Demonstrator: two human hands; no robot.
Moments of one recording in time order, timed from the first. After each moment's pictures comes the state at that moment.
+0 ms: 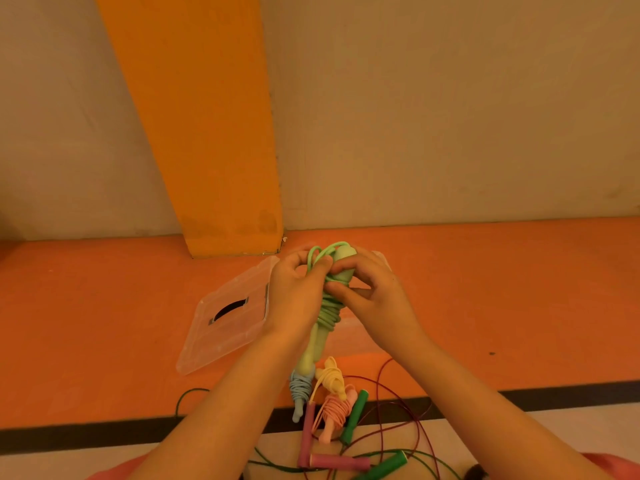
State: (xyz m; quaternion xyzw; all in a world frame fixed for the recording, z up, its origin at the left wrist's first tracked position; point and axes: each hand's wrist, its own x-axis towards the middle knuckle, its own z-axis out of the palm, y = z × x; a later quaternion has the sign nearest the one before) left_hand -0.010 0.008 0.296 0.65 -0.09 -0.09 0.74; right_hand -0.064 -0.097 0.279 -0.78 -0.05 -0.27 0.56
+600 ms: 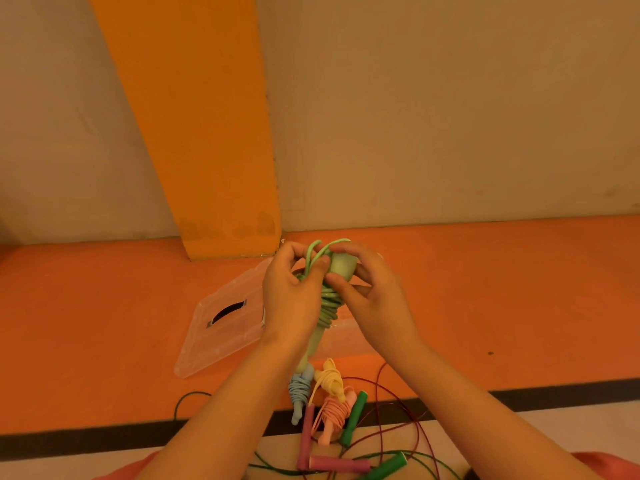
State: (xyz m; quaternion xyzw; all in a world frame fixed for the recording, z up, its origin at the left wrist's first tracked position) left_hand -0.015 0.011 0.298 0.68 -0.16 0.02 0.72; right_hand -0.065 -0.092 0.281 -0.76 -0.05 -0.30 0.58
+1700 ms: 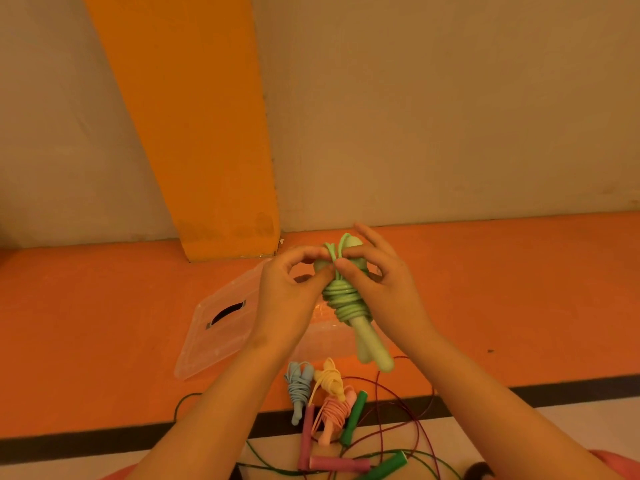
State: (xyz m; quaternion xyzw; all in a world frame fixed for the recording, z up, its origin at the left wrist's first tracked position) left_hand -0.015 0.018 0.303 0.67 -0.23 -0.01 0.70; right_hand -0.068 -0.106 0.296 -0.78 0.04 -0.28 0.56
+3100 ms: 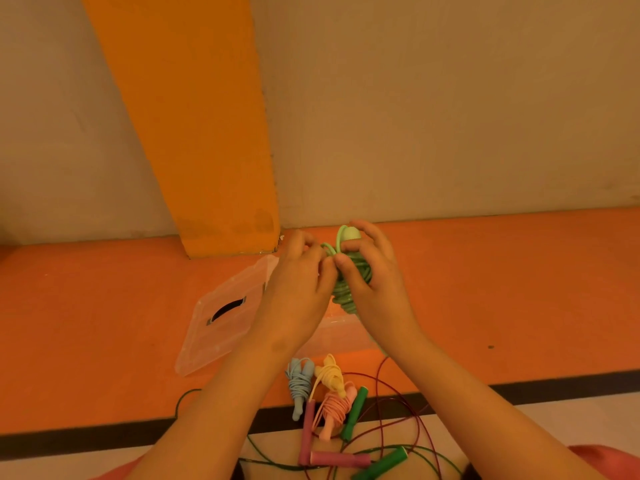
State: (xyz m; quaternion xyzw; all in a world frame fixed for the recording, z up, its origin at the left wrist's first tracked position) left_hand -0.004 0.015 0.295 0.82 -0.38 0.12 0.41; right_hand -0.058 -0.099 0.282 -0.81 0.02 -0.36 0.46
